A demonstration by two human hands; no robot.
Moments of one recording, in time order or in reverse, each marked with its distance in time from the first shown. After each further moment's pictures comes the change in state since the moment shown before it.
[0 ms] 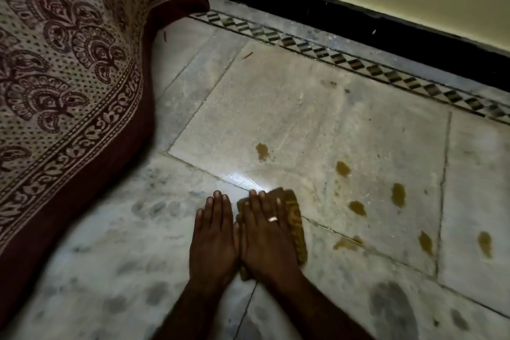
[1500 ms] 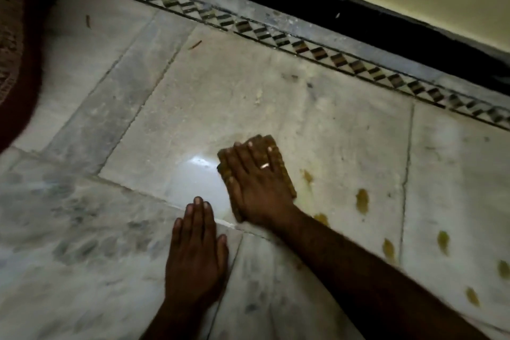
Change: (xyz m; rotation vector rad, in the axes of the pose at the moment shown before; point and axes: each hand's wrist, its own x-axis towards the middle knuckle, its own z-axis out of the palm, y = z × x) left_hand 0.031 0.047 0.007 -0.041 -0.012 0.107; right_hand 0.101 0.122 -0.007 -0.002 0.019 -0.003
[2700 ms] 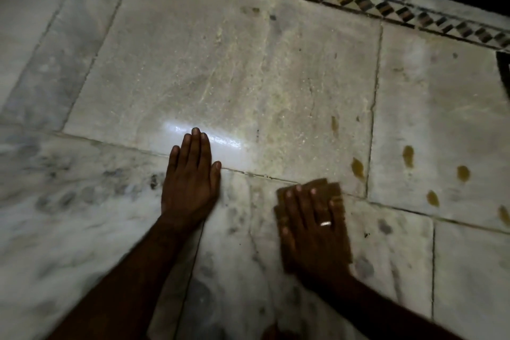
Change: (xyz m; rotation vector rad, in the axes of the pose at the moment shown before) left_hand 0.023 0.019 0.004 0.018 -0.075 0.159; right_hand -0.268 0.001 -0.039 -0.079 -0.129 0.294
